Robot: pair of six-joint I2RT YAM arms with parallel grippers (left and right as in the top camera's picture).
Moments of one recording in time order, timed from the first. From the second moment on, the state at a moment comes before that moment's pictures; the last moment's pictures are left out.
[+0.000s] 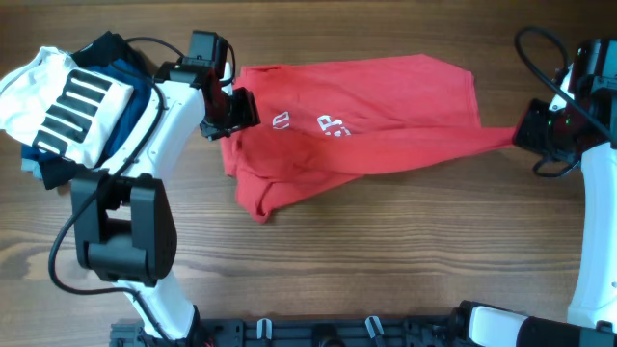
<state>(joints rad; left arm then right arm) -0.17 1.93 1.48 -0.88 0.19 -0.43 -0.22 1.44 1.56 -1.32 0.09 0.20</state>
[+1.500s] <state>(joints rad) -0.28 2.02 1.43 -0.77 0.09 -0.44 -0.22 1.44 1.56 -1.32 0.09 0.20</state>
